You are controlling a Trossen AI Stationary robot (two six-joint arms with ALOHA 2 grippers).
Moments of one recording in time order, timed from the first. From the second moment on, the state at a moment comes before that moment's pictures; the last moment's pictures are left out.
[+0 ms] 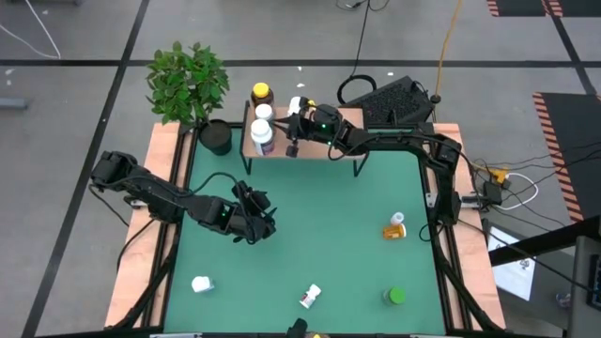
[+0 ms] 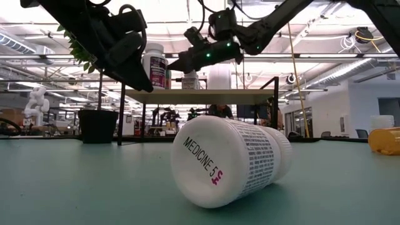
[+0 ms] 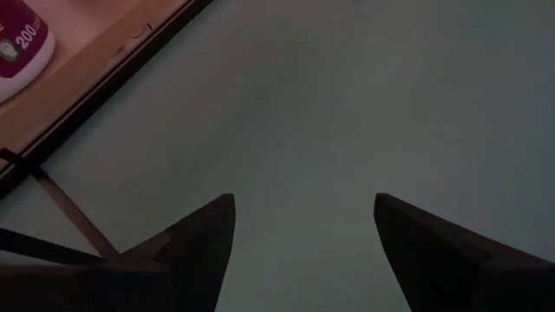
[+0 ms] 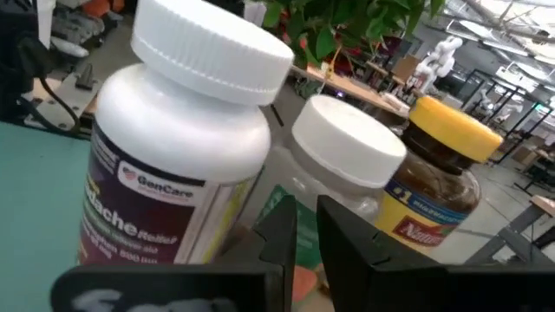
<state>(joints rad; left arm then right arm) -0.30 1.46 0.84 -0.37 -0.76 -0.57 -0.41 1.95 1.35 0.49 -0.08 -0.44</state>
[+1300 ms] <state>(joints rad) -0.31 1.46 0.84 -0.38 -0.68 -0.57 -0.06 1.30 0.50 0.60 -0.02 -0.11</state>
